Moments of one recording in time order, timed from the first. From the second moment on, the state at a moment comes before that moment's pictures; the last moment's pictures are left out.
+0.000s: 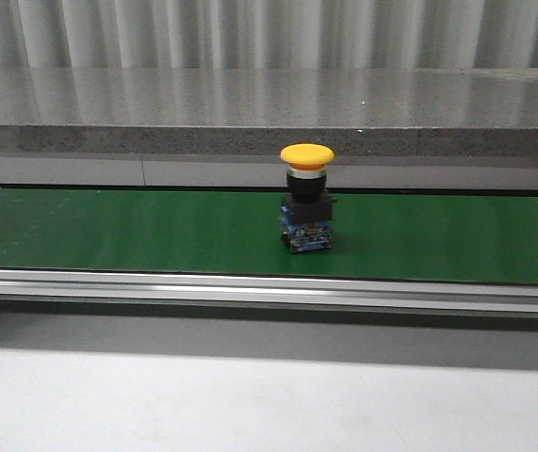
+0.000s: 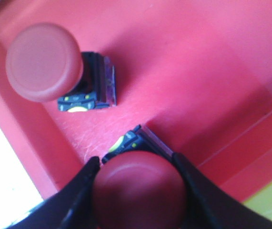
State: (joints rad) left arm -0.24 0.61 -0.60 -0.03 0.52 0.03; right arm -0.54 1.79 -1.09 0.25 0.34 0.06
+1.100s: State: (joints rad) left arm -0.24 0.61 -0.60 -0.03 0.52 0.03; right arm -0.53 1.14 -0.98 0.25 0.72 0.02
